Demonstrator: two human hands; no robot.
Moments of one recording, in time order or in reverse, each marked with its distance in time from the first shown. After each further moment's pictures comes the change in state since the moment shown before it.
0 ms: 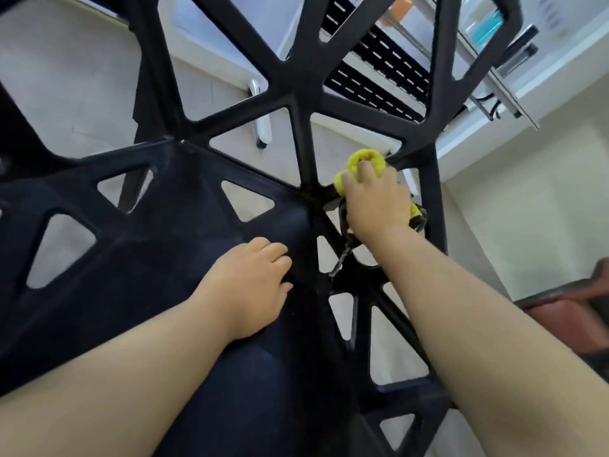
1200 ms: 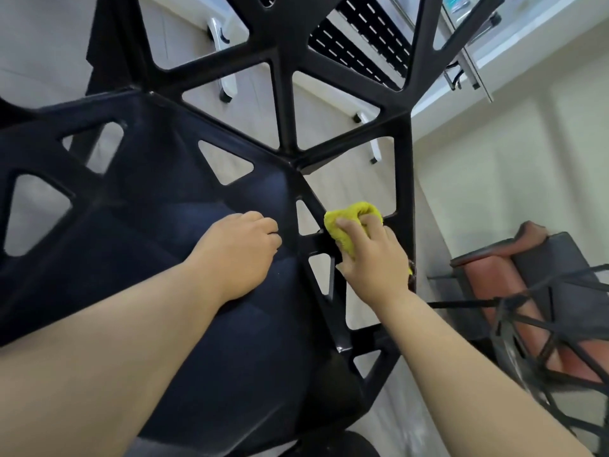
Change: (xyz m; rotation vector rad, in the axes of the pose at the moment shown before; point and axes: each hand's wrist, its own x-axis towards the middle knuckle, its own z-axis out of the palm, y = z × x) left_hand -0.001 -0.003 0.009 -0.103 -0.012 0.154; right_hand -0.126 0.001 0.033 0.392 0.218 0.035
